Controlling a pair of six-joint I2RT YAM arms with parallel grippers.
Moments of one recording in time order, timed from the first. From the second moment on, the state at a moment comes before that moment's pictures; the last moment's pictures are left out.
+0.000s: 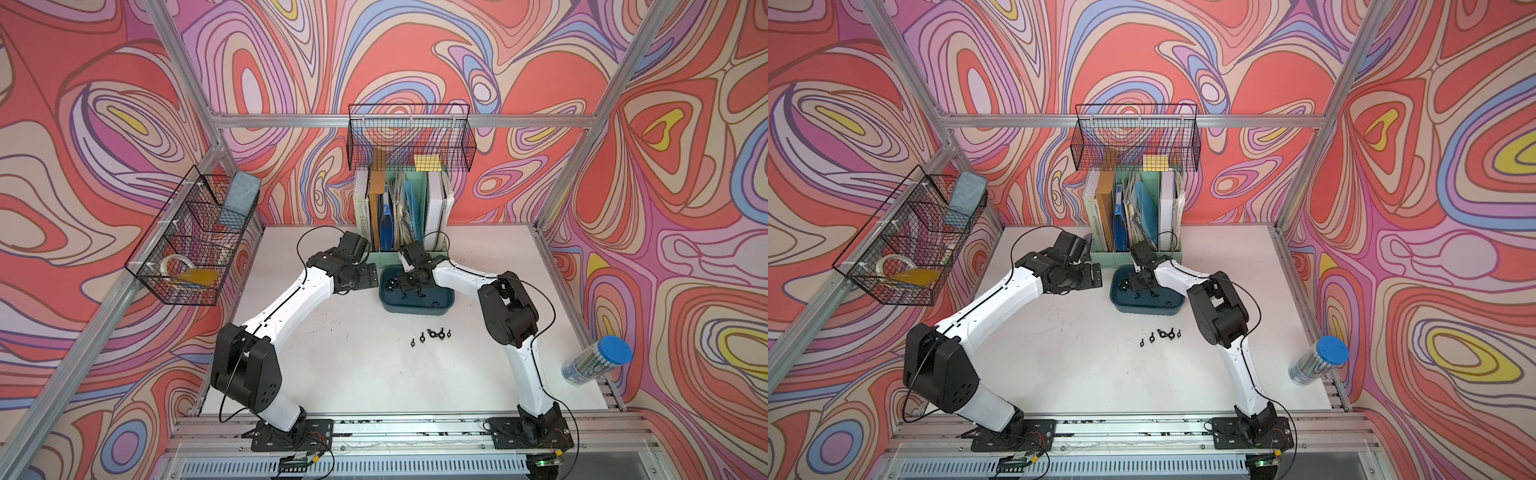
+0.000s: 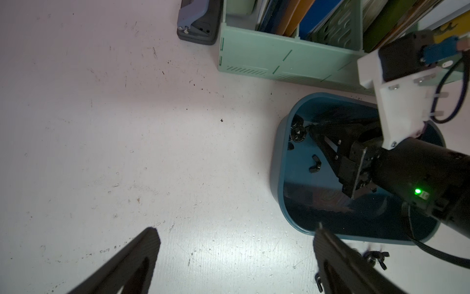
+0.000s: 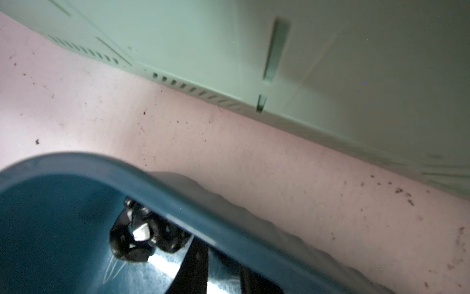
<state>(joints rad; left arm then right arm) -0.43 1.59 1.37 -0.81 -0.12 -0.53 0.56 2.26 1.70 -0.47 -0.01 0.21</state>
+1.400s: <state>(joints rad) -0.41 1.59 1.29 -0.64 0.20 -0.63 0.56 1.87 1.42 -0.43 -0.18 0.31</state>
